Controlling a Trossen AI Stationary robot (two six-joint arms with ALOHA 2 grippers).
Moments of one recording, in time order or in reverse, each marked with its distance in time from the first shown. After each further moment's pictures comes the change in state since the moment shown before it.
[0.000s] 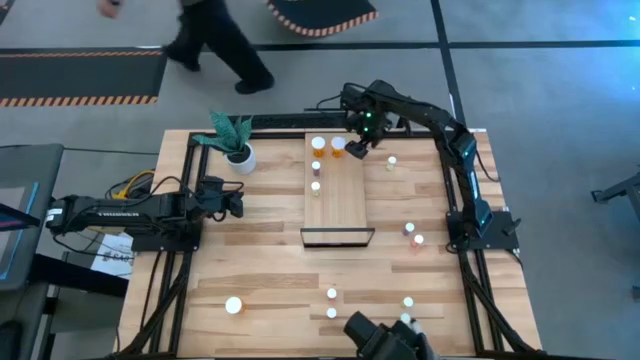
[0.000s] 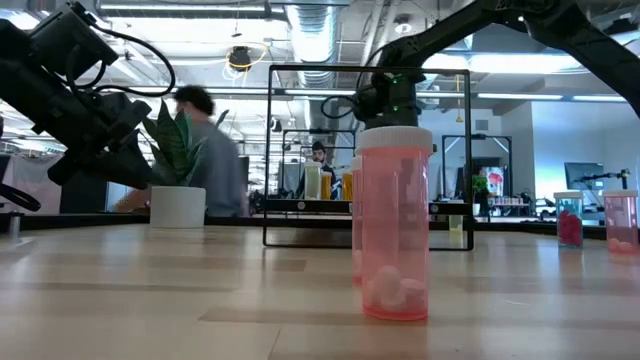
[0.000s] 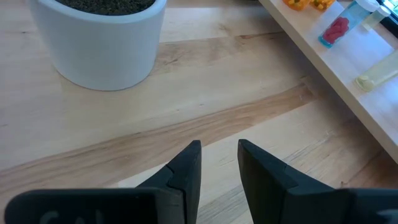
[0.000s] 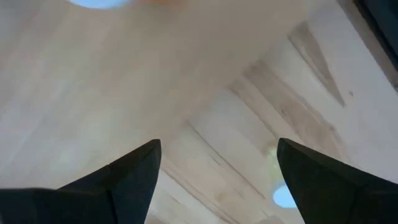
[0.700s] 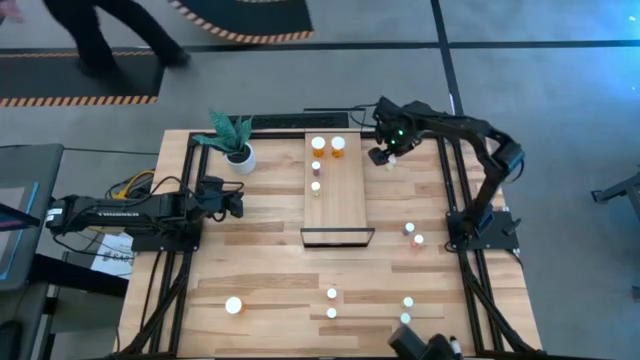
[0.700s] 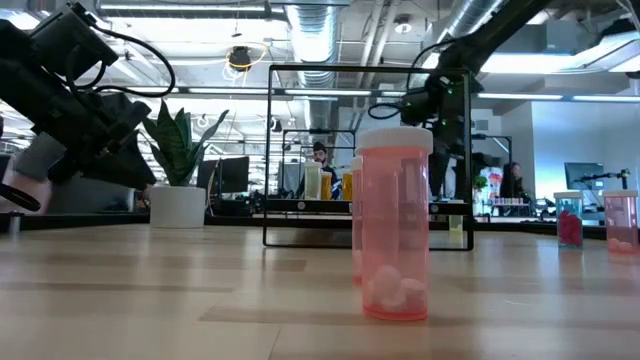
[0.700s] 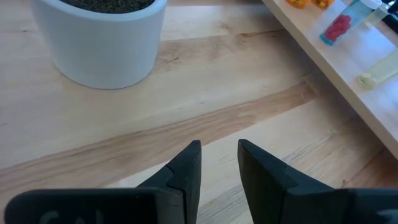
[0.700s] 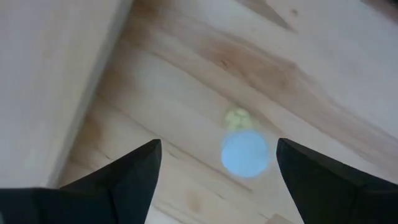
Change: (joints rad) left arm 0.000 0.000 0.000 -0.007 0.002 0.000; right arm -0.101 -0.401 -0.698 0.503 0.048 0.193
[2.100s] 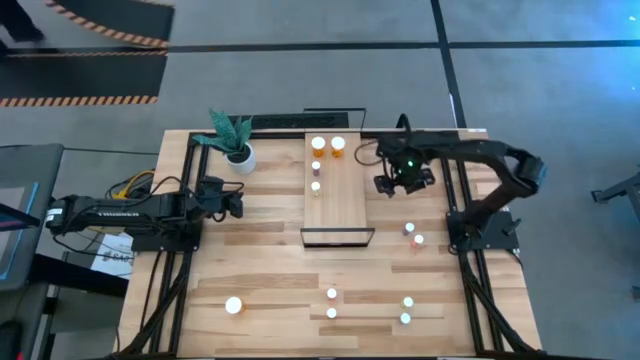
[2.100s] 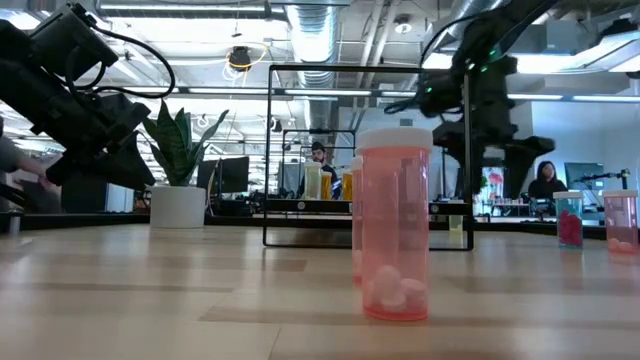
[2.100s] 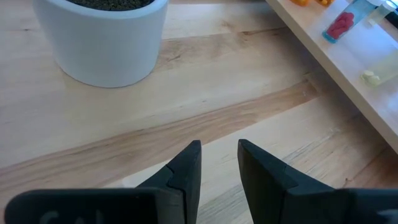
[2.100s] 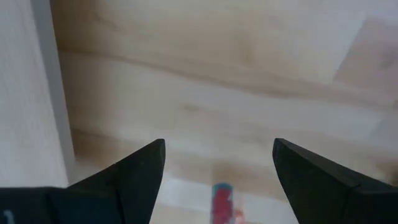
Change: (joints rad) left arm 0.000 0.000 0.000 -0.008 0.001 0.000; right arm 0.259 -0.238 -0.269 -0.097 -0.089 0.585
